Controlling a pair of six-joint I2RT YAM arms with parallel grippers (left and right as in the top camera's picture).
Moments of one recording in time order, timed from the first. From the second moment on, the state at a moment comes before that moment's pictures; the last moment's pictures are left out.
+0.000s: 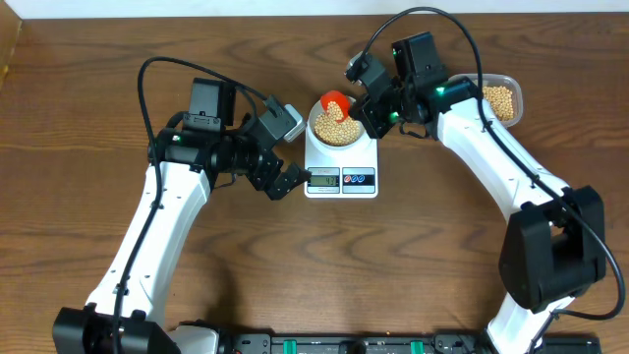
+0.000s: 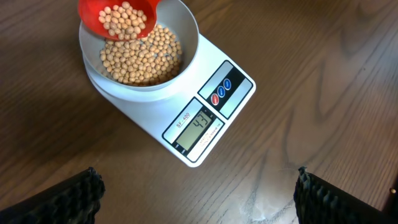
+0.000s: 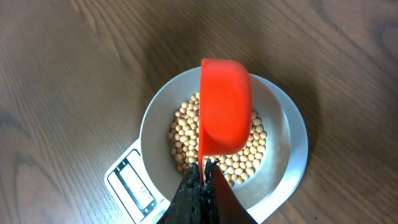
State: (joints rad) left arm -0.17 1.46 1.20 -0.84 0.59 0.59; right arm 0.37 1.90 1.52 -0.58 -0.47 -0.27
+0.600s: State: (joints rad) left arm -0.17 1.46 1.20 -0.84 0.59 0.59; right arm 0.37 1.90 1.52 -0.58 -0.47 -0.33
